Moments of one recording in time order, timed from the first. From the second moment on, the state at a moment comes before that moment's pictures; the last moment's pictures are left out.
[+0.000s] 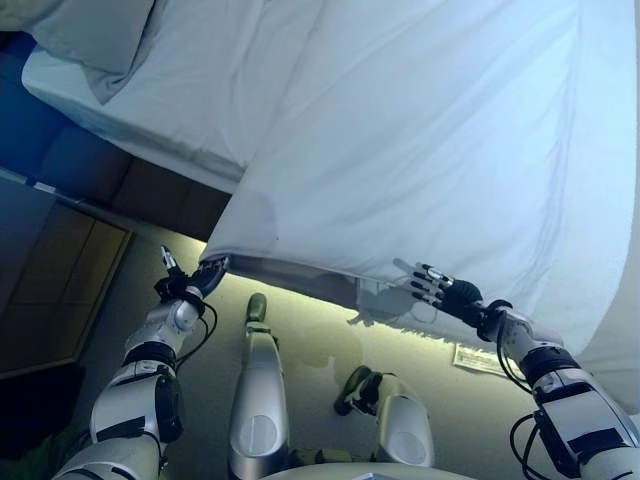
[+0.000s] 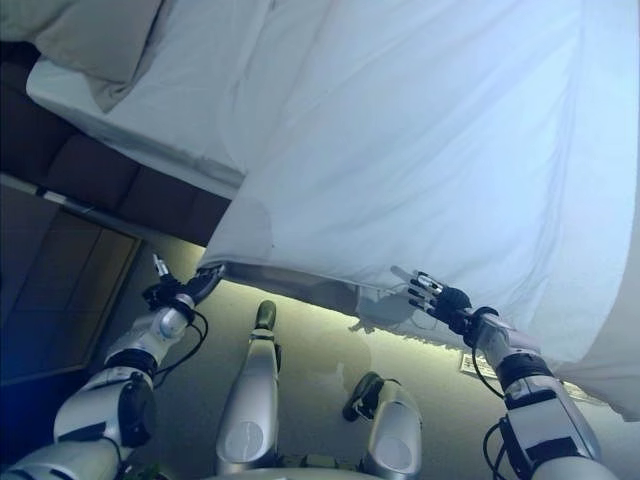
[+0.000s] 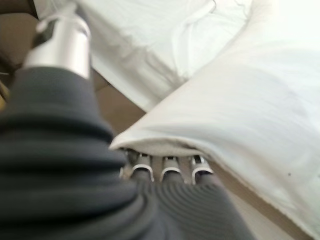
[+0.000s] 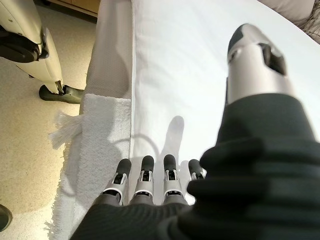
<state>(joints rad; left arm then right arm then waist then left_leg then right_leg) -0.56 0.37 0.37 1.15 -1.87 0.45 -0.03 -0.48 -0.56 0.24 0.94 0.89 0.26 0.49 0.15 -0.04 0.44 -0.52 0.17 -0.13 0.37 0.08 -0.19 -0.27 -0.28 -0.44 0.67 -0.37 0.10</state>
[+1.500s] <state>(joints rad) 0.05 0.37 -0.06 1.29 -0.38 0.04 -0.13 0.05 -0.27 0.06 1.22 0.77 0.11 0.46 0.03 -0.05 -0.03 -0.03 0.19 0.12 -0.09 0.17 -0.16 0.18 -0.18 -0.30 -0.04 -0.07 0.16</state>
